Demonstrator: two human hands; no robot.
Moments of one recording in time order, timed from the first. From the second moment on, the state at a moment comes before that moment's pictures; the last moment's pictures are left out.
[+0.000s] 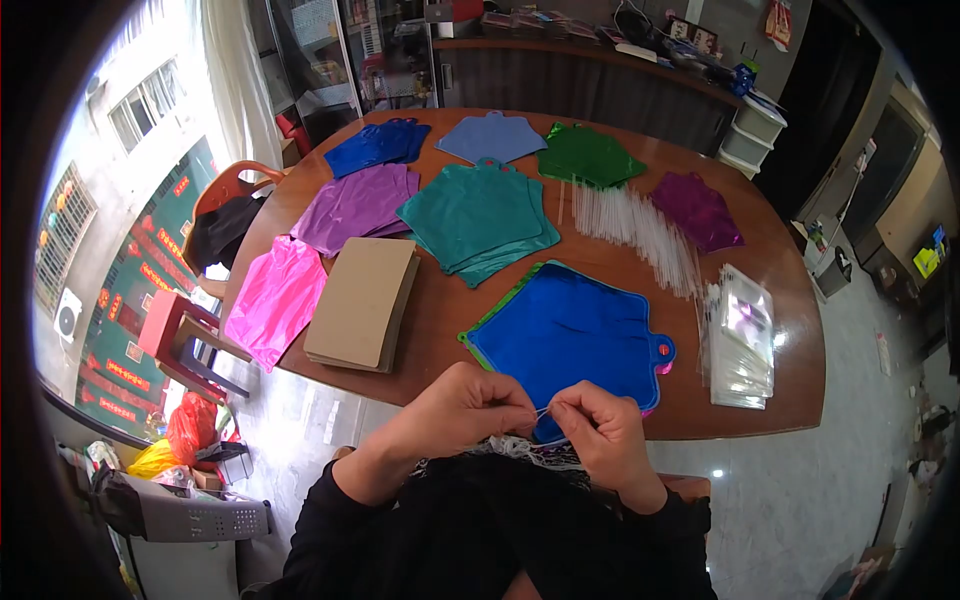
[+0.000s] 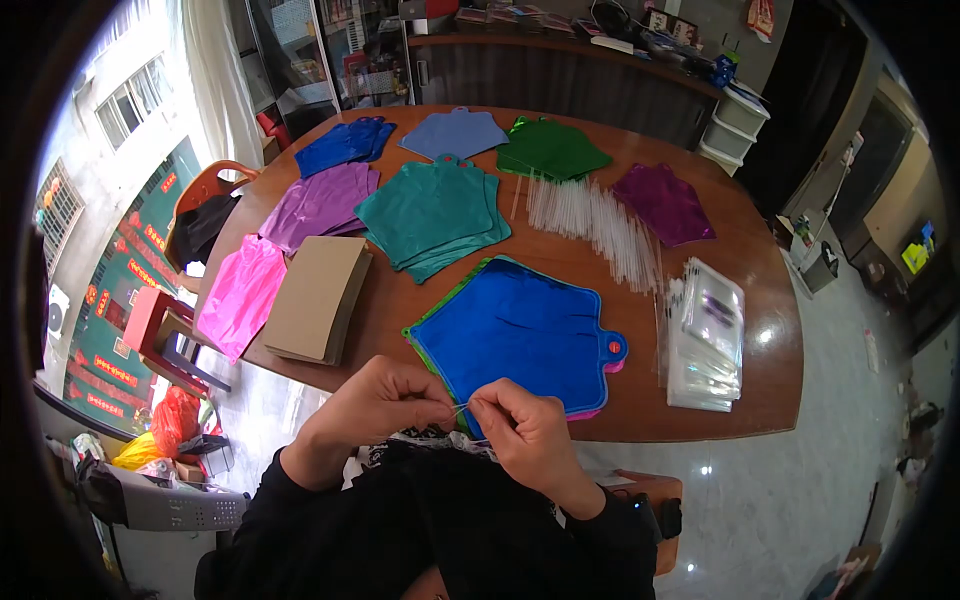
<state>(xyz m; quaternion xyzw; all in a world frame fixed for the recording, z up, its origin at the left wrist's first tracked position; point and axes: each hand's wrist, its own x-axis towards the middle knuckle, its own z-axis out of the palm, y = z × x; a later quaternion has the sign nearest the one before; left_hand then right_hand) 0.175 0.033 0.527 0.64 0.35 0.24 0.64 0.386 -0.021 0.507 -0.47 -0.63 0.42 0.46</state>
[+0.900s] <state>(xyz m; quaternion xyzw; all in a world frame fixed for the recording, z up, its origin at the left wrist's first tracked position) 0.171 0.025 0.510 0.73 0.20 0.38 0.53 0.374 -0.031 0.496 -0.41 -0.63 0.46 0.47</state>
